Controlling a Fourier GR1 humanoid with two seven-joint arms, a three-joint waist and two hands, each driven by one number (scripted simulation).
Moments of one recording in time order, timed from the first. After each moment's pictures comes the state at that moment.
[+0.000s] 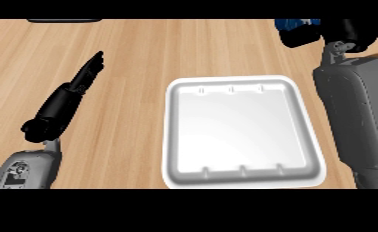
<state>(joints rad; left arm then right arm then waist) -0.20 0.25 0.02 -1.56 -0.13 -0.22 -0.06 -0.80 -0.29 -0.02 -1.37 1.10 0.04 0.66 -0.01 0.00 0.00</state>
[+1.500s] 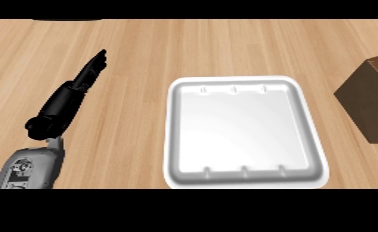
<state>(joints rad) -0.22 0.23 0.03 -1.55 -0.15 -0.24 -0.06 -0.63 -0.78 -0.38 -0.83 0.83 0.45 0.24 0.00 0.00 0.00</state>
